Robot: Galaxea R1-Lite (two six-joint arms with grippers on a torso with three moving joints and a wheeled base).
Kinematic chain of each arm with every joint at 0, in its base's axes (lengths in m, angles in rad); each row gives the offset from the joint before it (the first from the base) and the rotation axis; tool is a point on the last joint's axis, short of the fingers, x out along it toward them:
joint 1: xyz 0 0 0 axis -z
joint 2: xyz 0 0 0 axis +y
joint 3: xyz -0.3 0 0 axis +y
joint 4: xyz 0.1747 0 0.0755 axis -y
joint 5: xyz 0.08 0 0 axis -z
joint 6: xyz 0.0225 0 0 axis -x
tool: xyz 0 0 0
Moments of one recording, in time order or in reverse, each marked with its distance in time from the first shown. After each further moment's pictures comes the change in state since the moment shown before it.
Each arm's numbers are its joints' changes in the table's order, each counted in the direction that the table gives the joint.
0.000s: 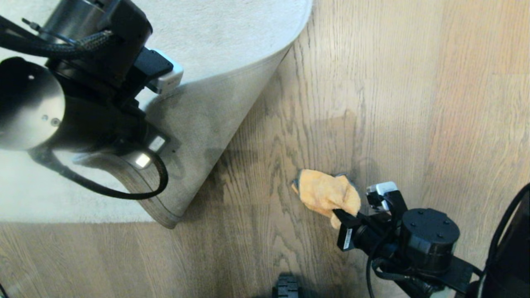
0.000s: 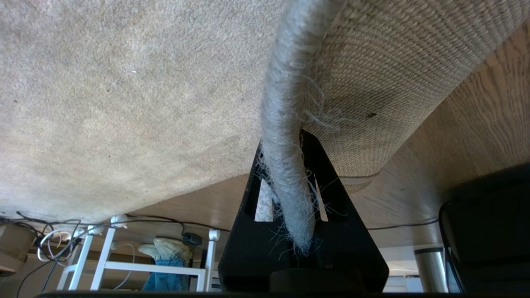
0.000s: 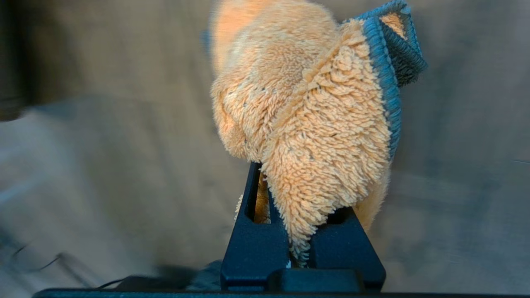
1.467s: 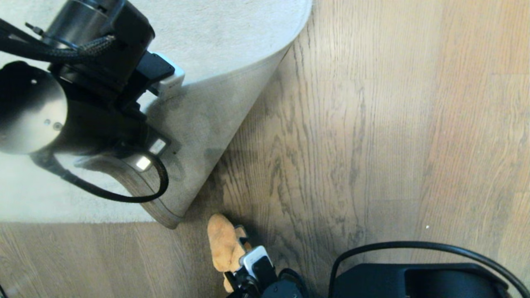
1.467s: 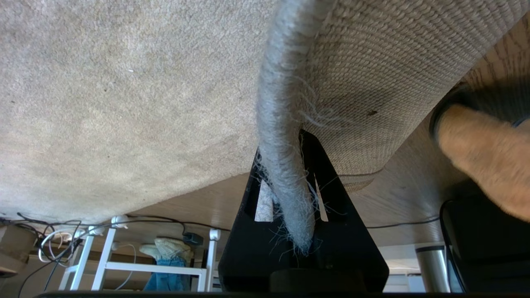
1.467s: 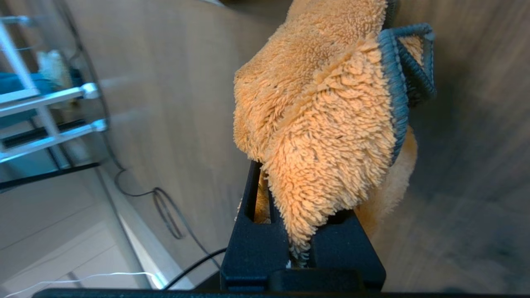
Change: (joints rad) left arm 0.002 0.000 0.013 0.001 0.000 0.000; right arm -0.428 0.512 -0.517 0.000 0.042 -0.003
